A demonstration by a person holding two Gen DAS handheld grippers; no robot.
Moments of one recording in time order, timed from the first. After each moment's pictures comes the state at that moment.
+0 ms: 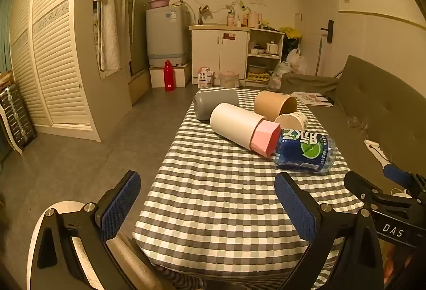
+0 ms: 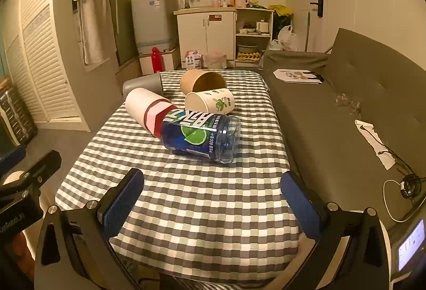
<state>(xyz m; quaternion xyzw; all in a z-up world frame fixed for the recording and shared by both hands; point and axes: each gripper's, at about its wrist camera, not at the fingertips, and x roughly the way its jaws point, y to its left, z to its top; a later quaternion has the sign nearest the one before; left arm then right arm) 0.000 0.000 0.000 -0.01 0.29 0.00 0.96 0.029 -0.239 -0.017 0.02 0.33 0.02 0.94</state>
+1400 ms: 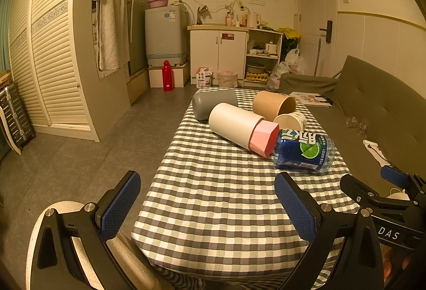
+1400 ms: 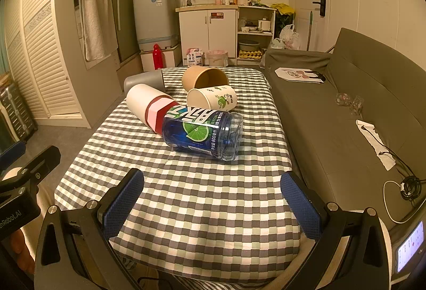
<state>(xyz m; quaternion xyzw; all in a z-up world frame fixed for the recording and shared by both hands) -0.001 -0.001 0.001 -0.01 0.29 0.00 0.96 0.027 -0.241 -0.016 0.02 0.33 0.01 0.94</state>
